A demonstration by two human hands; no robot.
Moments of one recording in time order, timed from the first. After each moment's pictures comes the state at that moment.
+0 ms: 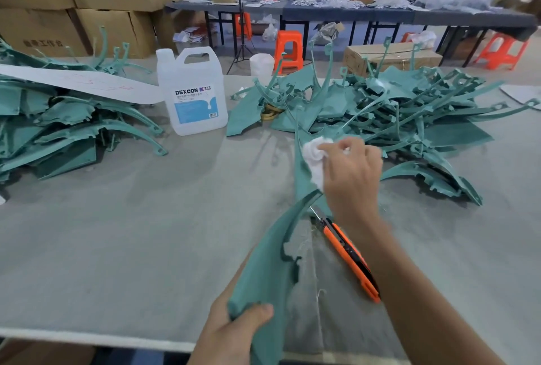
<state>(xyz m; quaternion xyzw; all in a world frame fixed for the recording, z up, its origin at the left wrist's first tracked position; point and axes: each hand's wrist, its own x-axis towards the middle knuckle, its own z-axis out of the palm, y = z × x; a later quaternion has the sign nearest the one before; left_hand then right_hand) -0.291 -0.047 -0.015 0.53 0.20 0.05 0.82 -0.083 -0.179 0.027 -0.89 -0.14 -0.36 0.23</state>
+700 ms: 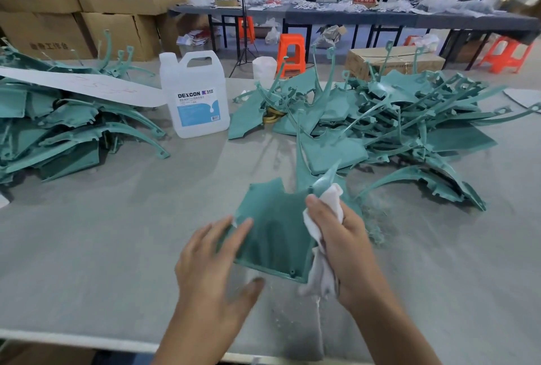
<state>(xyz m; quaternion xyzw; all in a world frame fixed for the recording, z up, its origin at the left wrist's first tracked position) -0.270 -0.004 -0.014 0.92 0.03 0.29 0.26 -0.175 -0.174 0.029 -0.61 -0.05 0.10 0.79</state>
